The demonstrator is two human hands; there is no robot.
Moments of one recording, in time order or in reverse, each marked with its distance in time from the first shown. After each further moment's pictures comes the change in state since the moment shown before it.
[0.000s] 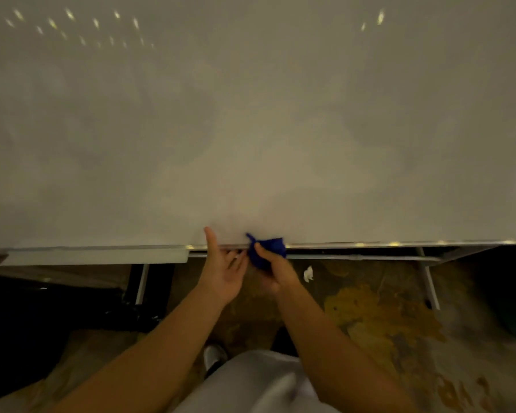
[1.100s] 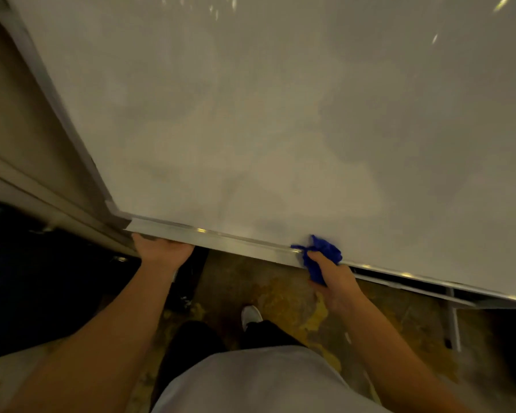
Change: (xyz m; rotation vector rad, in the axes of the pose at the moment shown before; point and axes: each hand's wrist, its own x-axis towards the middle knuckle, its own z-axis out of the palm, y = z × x) left_hand 0.024 0.284 -0.236 -0.608 -0.080 0.187; right_hand 0.005 0.094 0.119 -0.683 0.448 -0.151
